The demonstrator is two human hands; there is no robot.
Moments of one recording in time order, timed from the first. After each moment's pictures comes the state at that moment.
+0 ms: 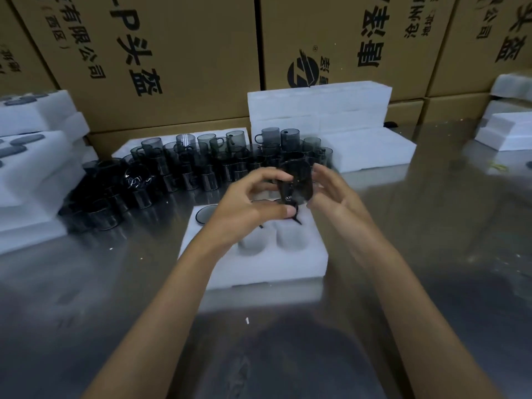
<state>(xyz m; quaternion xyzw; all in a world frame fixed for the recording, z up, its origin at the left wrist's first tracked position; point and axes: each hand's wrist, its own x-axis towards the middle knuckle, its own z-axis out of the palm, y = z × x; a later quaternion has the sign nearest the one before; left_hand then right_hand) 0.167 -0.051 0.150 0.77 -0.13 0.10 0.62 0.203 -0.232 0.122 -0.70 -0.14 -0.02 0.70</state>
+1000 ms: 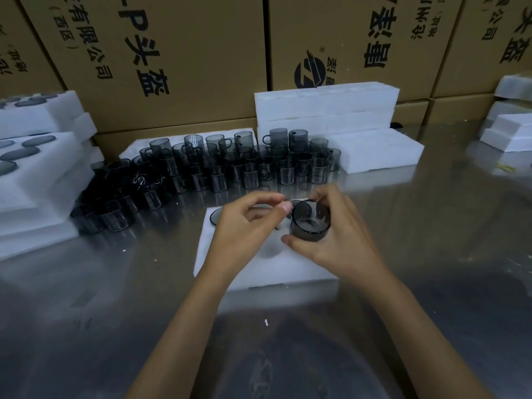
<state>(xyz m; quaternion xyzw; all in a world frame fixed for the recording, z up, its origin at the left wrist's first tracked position) 0.137 -0.036 0.134 0.75 -0.04 0.16 0.64 0.172 -0.208 0.108 -0.87 -0.22 -0.21 0.40</state>
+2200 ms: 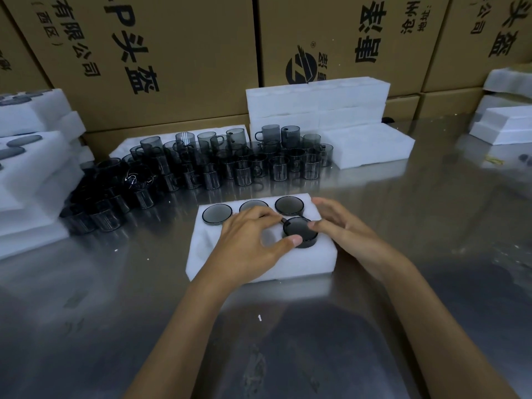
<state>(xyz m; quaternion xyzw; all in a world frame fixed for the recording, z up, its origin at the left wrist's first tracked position) 0.143 -0.036 0.105 0.94 -0.10 0.13 0.29 0.193 -0.244 0.090 -0.74 -0.14 0.11 0.65</state>
